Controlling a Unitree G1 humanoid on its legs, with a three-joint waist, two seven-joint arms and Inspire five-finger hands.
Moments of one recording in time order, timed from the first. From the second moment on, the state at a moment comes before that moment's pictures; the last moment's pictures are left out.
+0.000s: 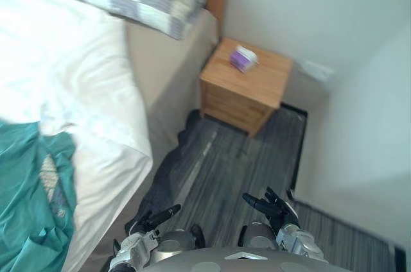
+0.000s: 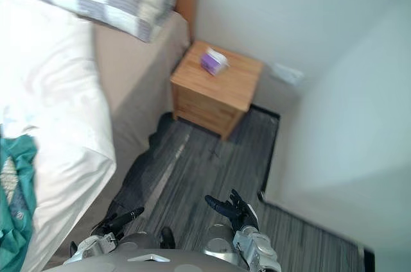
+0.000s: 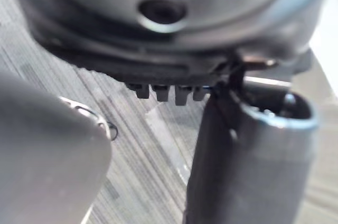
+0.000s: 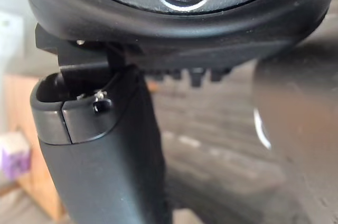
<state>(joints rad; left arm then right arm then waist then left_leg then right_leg) 0.07 0.10 0.11 1.00 -0.39 0.05 0.00 0.07 -0.10 -0.14 0.97 0.28 -0.17 0.26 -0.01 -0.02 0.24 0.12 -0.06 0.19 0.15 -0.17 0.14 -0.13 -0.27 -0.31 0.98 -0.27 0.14</state>
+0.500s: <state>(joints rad) 0.12 0.03 0.27 0.98 -0.40 -0.02 -0.03 0.07 -0.07 -0.10 0.98 0.32 -0.20 0.24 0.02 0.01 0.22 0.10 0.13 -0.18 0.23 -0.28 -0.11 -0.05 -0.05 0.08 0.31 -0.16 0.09</state>
